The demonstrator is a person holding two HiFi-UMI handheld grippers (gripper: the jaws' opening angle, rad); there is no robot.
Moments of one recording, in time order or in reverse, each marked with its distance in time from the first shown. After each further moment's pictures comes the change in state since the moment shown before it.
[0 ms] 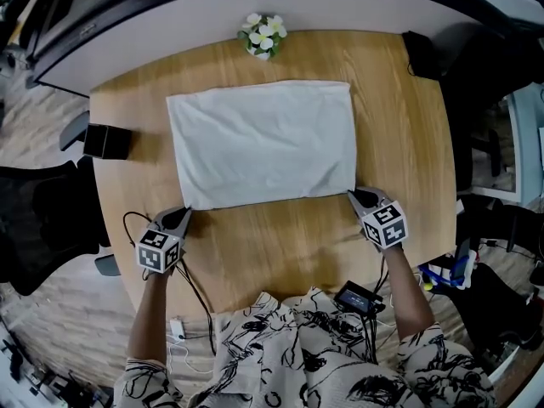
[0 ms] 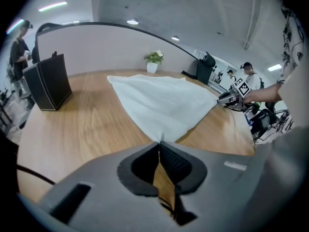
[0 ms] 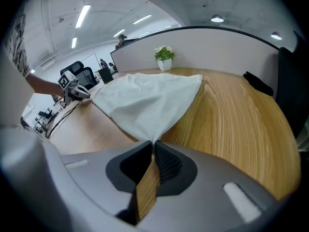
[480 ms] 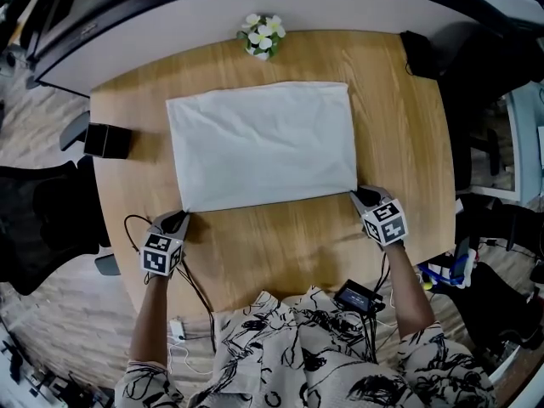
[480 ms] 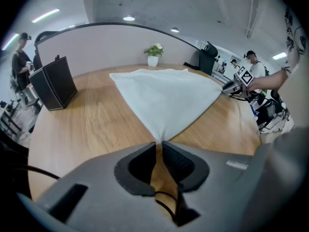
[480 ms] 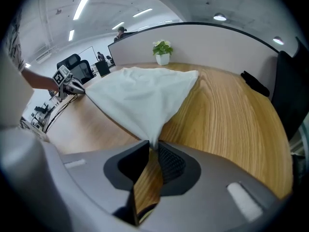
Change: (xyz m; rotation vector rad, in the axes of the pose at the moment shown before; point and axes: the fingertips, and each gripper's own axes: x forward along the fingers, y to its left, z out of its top) left arm -0.003 0.005 -0.023 0.050 0.074 0.073; right arm -0.001 -0.011 -0.016 -0.018 0.073 -0.045
